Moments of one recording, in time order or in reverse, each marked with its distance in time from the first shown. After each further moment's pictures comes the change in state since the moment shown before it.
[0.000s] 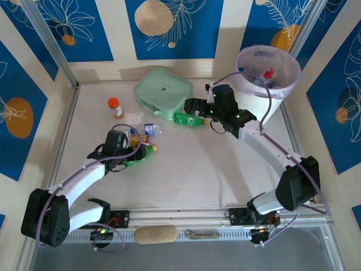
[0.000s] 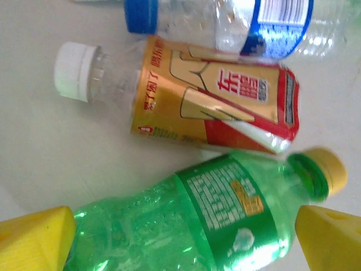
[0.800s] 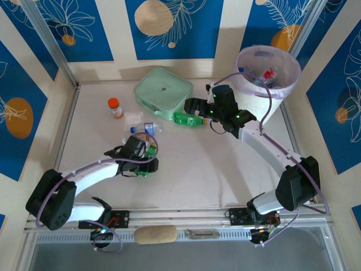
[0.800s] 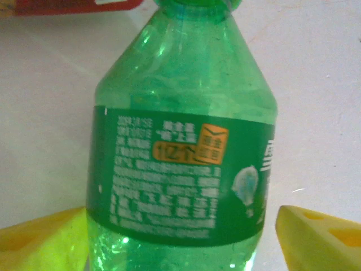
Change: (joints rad) left arm -0.253 0.165 0.034 -0.040 0.024 0.005; right arm 0.000 0.000 -0.005 0.003 0.000 0.034
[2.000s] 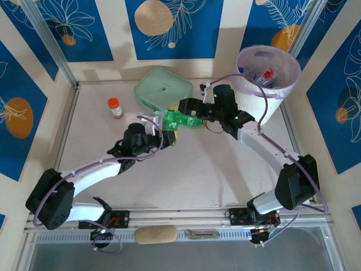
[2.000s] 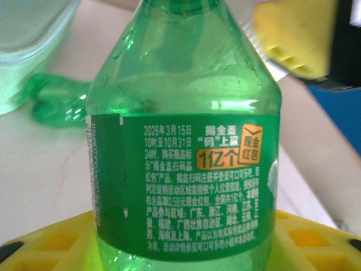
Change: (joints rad) left arm -0.061 -0.001 0.059 0.737 0.180 -0.174; right arm 0.000 0.016 -0.034 0.174 -0.350 0.121
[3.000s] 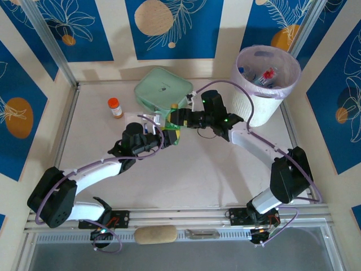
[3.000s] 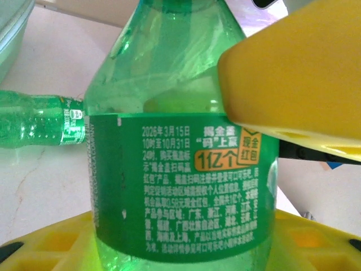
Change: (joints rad) left arm 0.011 0.014 -0.022 0.098 0.091 -0.011; right arm 0.083 0.085 -0.017 0.002 -0.126 0.021
